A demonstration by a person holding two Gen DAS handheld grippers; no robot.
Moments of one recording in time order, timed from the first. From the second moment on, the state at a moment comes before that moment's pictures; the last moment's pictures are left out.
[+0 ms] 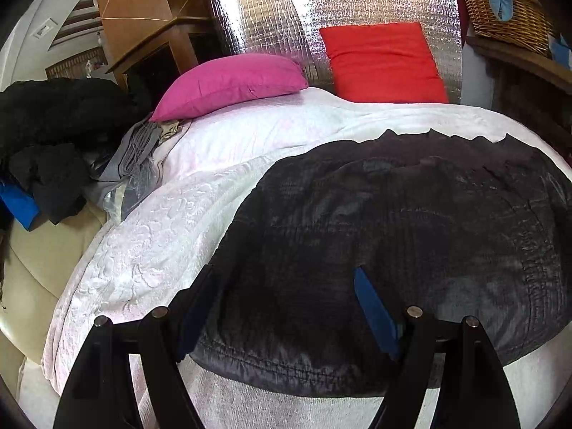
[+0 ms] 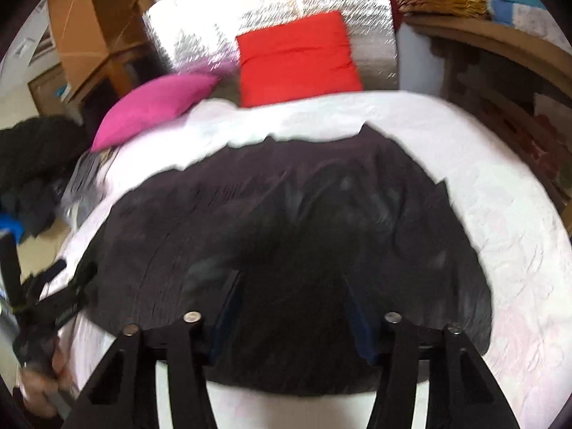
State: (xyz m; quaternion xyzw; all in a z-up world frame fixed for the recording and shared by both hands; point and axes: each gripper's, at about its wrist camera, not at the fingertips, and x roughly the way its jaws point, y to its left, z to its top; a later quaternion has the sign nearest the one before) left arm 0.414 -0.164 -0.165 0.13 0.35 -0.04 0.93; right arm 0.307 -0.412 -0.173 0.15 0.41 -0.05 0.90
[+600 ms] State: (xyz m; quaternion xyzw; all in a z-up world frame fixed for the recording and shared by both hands) left arm 0.419 -0.163 -0.173 0.14 0.36 -0.03 0.92; right arm 0.291 -0.452 -0.170 0.18 0.38 -0.13 0.90
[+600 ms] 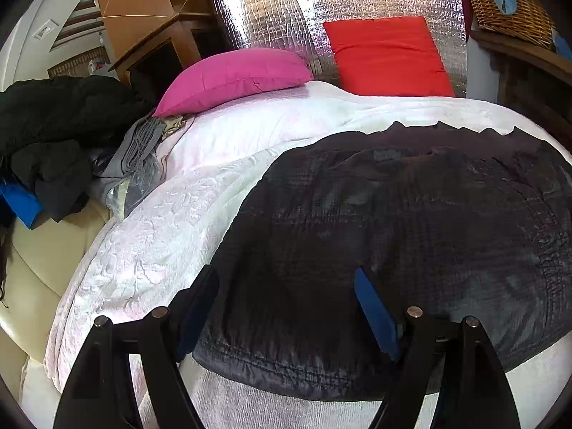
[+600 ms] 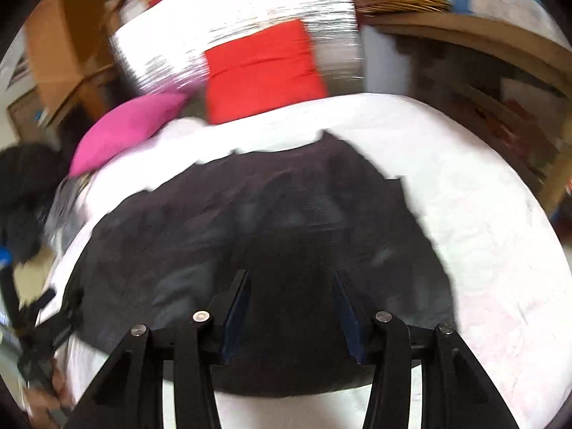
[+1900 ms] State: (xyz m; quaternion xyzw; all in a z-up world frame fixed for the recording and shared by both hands) left arm 0.467 -0.070 -0.178 0.02 0.43 0.01 0.90; right arm 0.252 -0.561 -0.181 0.33 0.37 -0.16 0.86
